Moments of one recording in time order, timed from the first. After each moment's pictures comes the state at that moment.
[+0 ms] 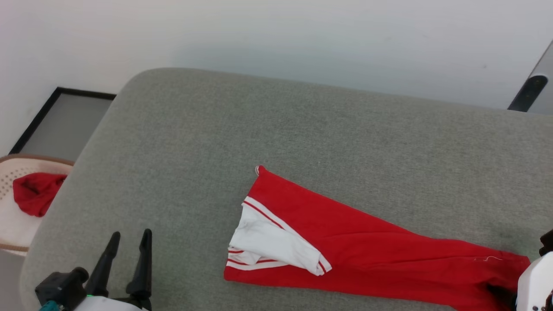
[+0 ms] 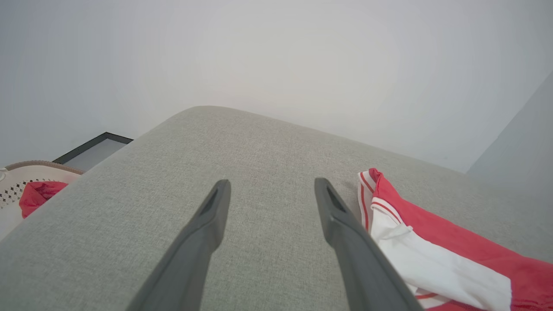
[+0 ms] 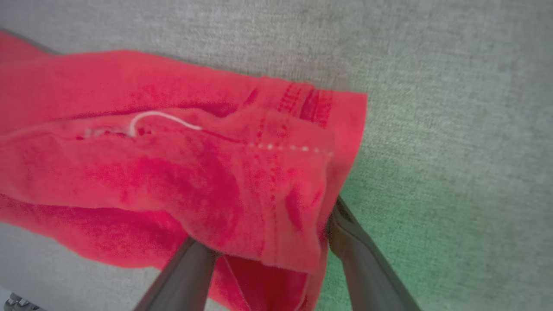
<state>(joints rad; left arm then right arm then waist) 0.05 0.38 -0.13 0.09 -0.61 -0.02 -0.26 -0.11 -0.43 0.01 0.32 0.58 0.13 0.74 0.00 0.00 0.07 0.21</state>
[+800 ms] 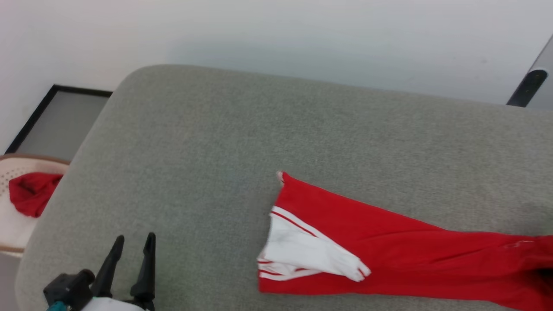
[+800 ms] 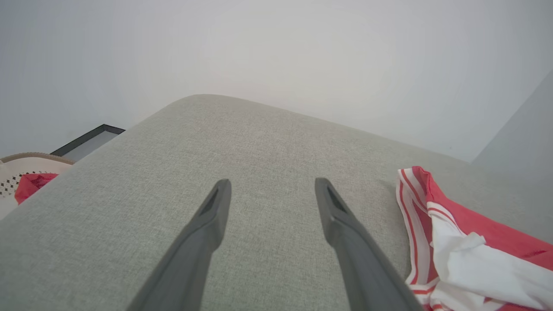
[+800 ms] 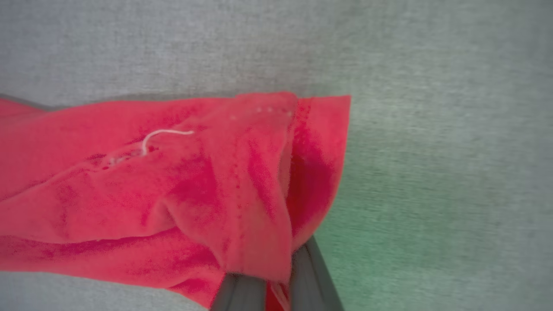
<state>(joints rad) 0.01 0.29 -0.06 0.18 -0.52 -0.10 -0.26 -0.29 -0.56 0.06 0.55 0.69 0.13 0.75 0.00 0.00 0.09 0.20</state>
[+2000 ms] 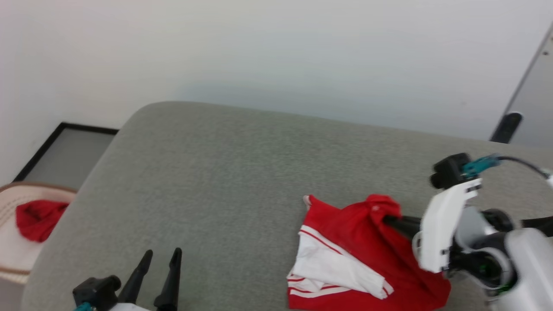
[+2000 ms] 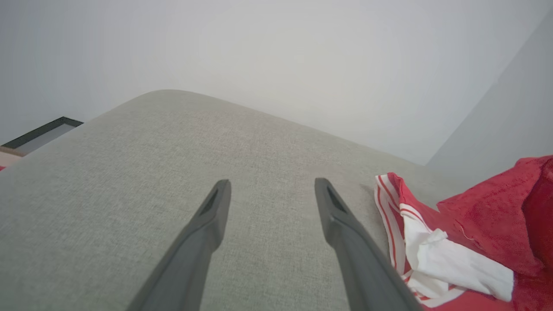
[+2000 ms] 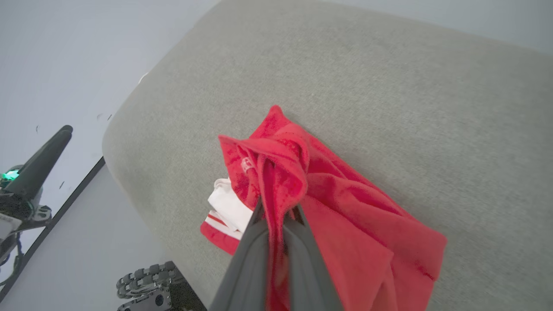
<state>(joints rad) 0.04 0.28 -0.13 0.20 -0.57 -0.11 -0.20 -0.37 -0.31 0.28 0.09 0.77 0.13 0.84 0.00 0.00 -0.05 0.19</state>
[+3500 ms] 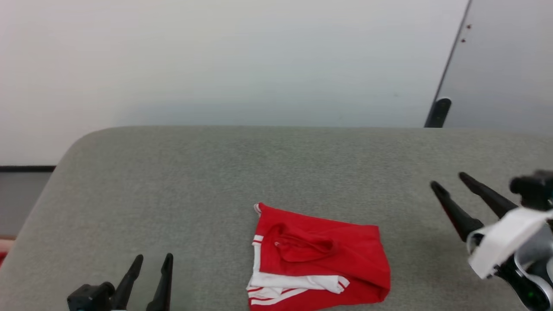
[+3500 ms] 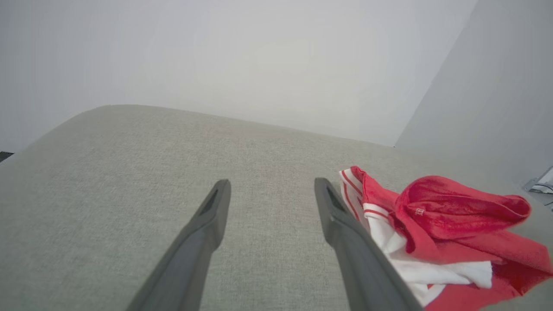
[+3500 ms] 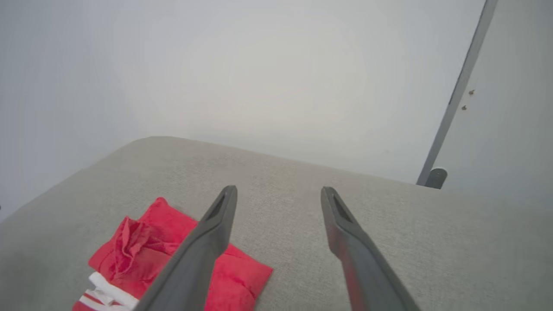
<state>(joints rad) 0.04 0.31 -0.14 0.24 -0.54 -0.10 -0.26 -0.30 -0.51 0.35 0.10 0.72 0.13 0.16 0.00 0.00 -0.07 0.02</state>
